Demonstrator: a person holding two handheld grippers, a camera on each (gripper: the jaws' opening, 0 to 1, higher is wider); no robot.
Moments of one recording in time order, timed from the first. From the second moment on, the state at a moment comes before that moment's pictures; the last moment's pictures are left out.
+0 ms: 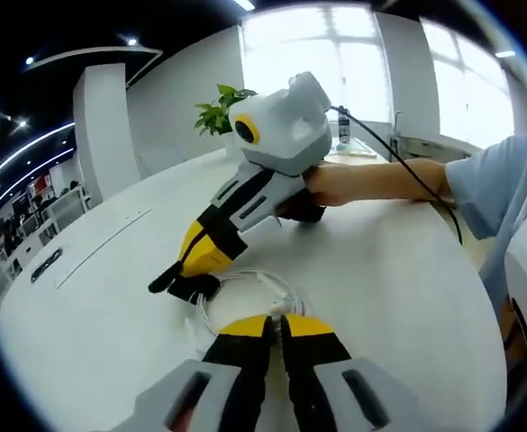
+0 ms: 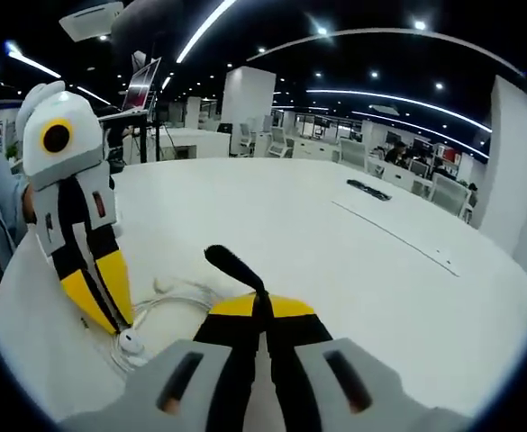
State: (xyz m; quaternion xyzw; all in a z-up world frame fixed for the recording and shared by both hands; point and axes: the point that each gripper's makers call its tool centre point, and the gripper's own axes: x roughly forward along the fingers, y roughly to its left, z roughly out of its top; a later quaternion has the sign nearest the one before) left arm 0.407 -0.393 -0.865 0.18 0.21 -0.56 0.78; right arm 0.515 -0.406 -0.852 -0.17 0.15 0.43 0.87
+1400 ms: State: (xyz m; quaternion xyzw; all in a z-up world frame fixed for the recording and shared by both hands) left arm 0.412 -0.398 -0.840 0.12 0.17 -0.57 0.79; right arm 0.533 -0.414 -0.857 -0.19 0.13 0.41 0.88
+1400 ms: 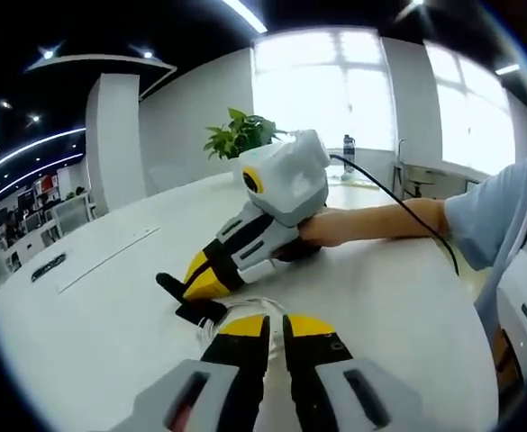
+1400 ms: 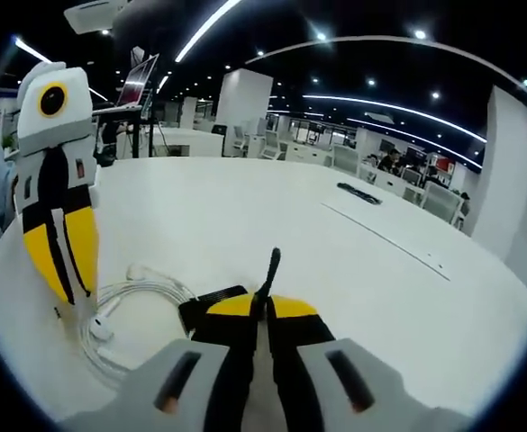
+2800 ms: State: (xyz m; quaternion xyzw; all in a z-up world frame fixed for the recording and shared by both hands) left arm 0.483 -0.347 -0.812 0.14 0.10 -0.44 0.88; right arm 0.513 -0.406 -0.862 -0.11 0.17 0.43 0.88
